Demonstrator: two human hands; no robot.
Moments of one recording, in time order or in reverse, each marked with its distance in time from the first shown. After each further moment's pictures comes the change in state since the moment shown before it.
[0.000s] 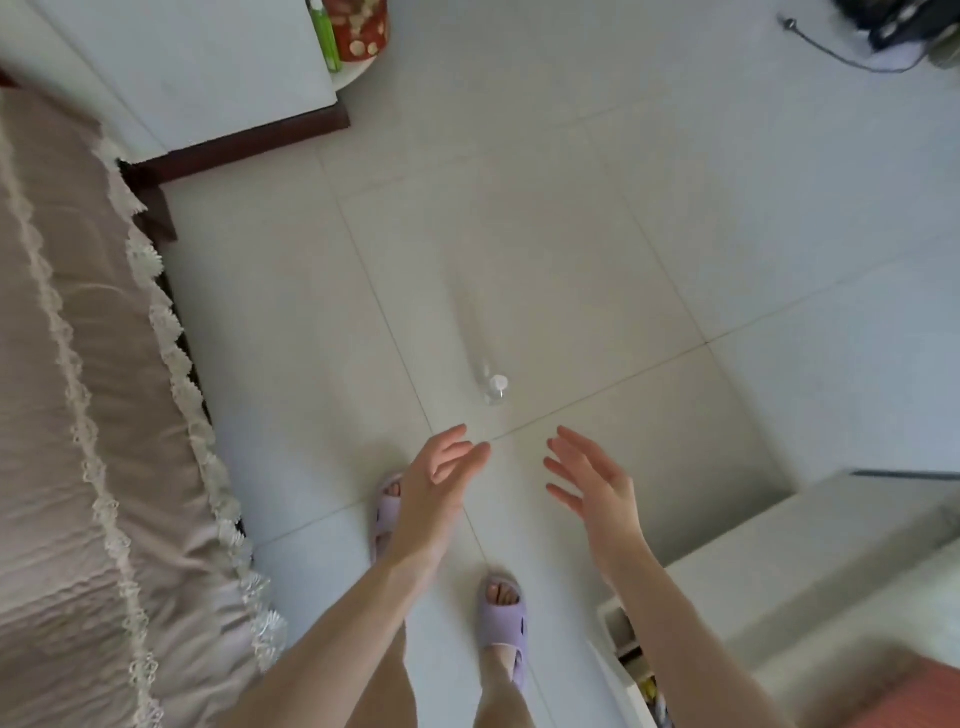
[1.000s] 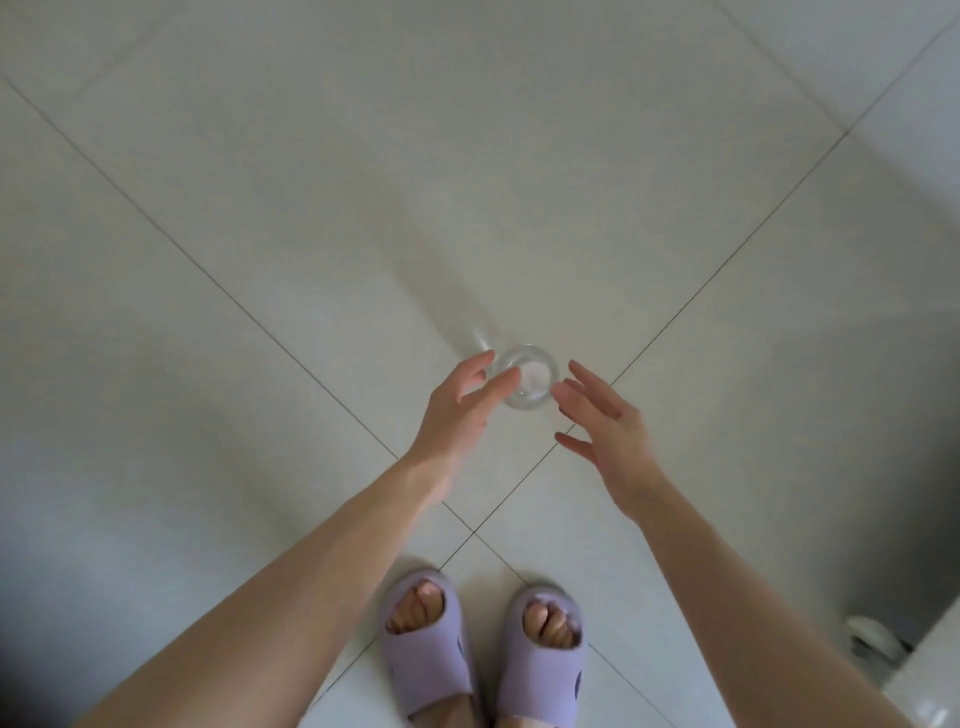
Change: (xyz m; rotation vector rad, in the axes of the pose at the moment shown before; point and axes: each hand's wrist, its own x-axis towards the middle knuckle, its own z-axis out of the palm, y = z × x) left_hand 0.460 -0.207 0.037 0.411 -0.412 -0.185; right_hand 0.395 0.246 0.042 0.158 0.137 0.131
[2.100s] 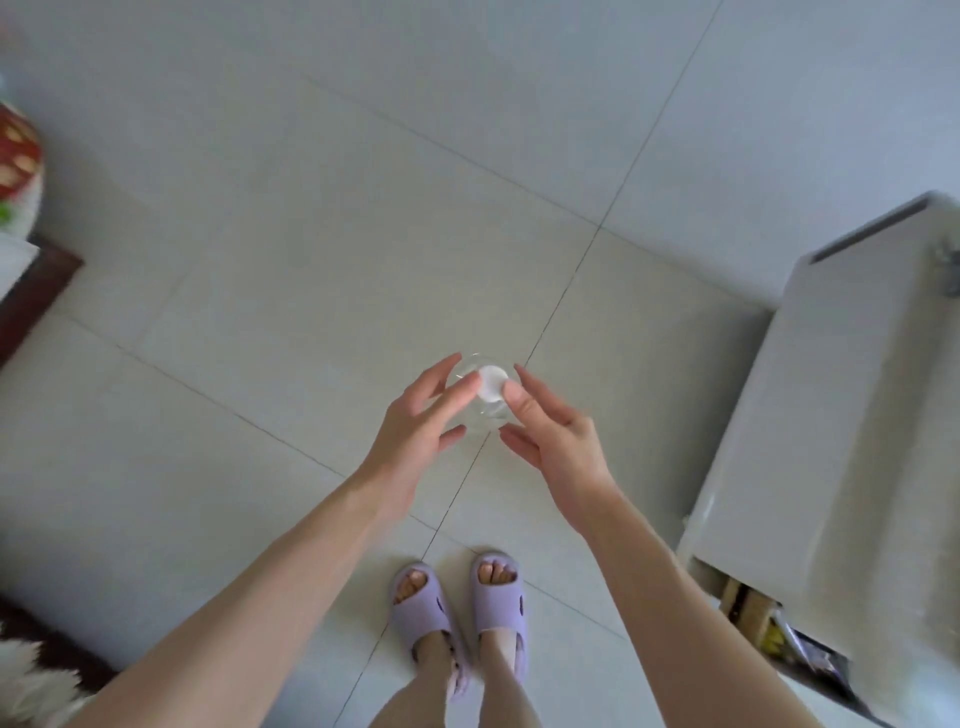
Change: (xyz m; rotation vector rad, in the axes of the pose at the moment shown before) left_hand -0.261 0.230 0.110 0.153 -0.199 0.184; right_hand -0.271 -0.216 -0.075 0.296 0.053 -0.162
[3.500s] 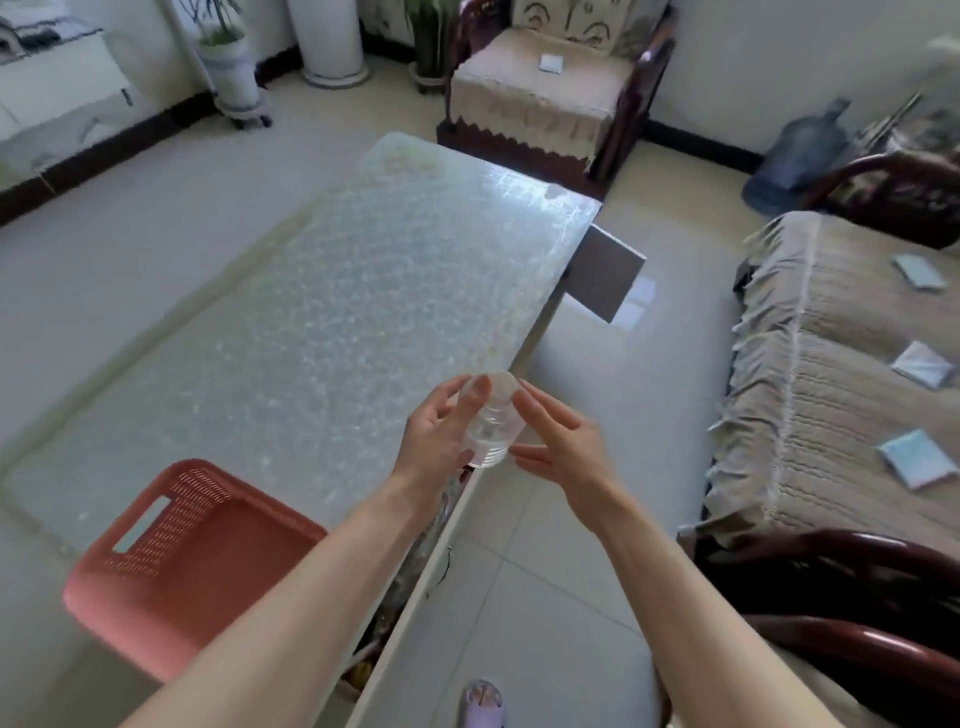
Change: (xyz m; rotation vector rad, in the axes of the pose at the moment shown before) left_hand -0.448 -0.035 0.667 0.750 -1.304 0.024; right_hand -0.612 0.020 -0.460 0.759 1.303 -0.407
